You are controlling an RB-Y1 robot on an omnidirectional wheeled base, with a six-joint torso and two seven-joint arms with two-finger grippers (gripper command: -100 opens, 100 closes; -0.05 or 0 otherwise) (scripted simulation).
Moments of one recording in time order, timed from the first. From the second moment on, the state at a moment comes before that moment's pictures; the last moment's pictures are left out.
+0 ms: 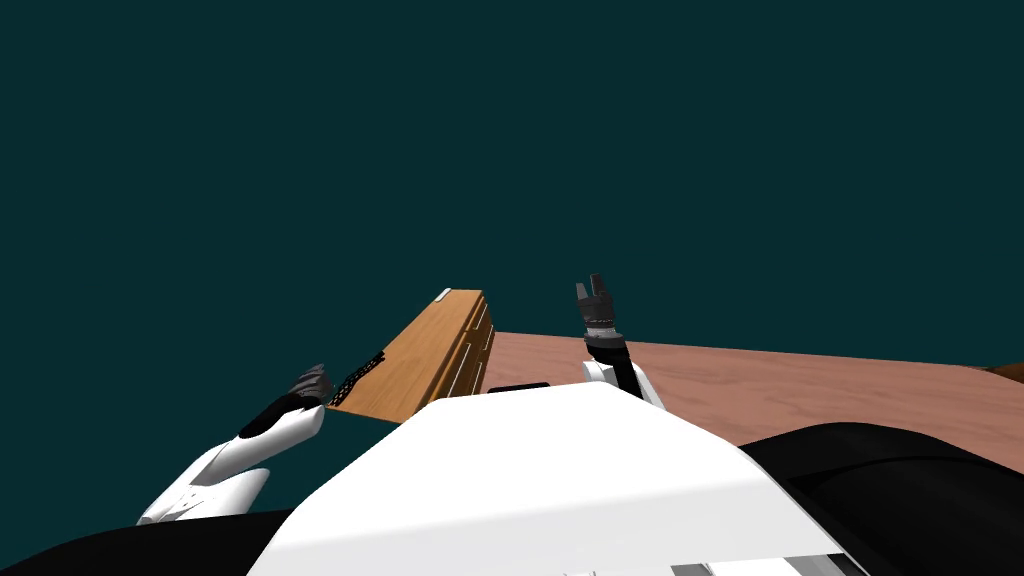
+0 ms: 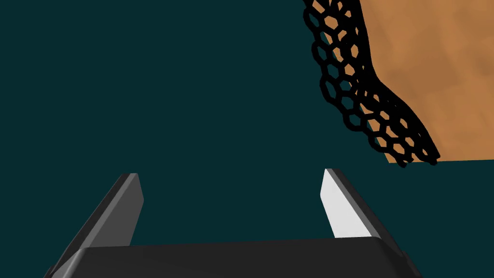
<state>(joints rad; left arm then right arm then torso) 0.33 0.75 0.50 -1.19 0.33 0.23 0.23 0.51 -0.05 0.04 -2.28 0.12 -0.46 -0.08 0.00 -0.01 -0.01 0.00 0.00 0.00</state>
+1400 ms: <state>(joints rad) 0.30 0.71 0.57 -0.91 0.57 0.35 0.31 0.51 -0.05 0.04 -2.28 0.12 -0.46 -0.08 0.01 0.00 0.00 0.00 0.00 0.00</state>
